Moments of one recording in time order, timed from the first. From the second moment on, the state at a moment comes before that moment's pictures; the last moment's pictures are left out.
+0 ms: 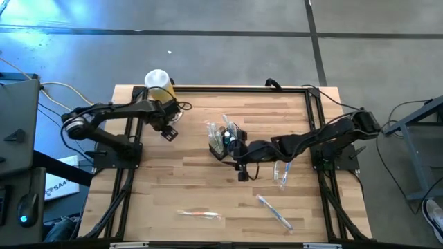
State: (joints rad) left arm 0.61 1.34 0.67 -0.76 -0.14 -0.24; right arm 0.22 1.54 1.05 0.03 0.25 -0.05
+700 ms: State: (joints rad) left arm 0.61 1.49 0.68 -0.76 -0.06 -0.19; right arm 0.22 1.57 1.05 0.02 0.22 -0.05
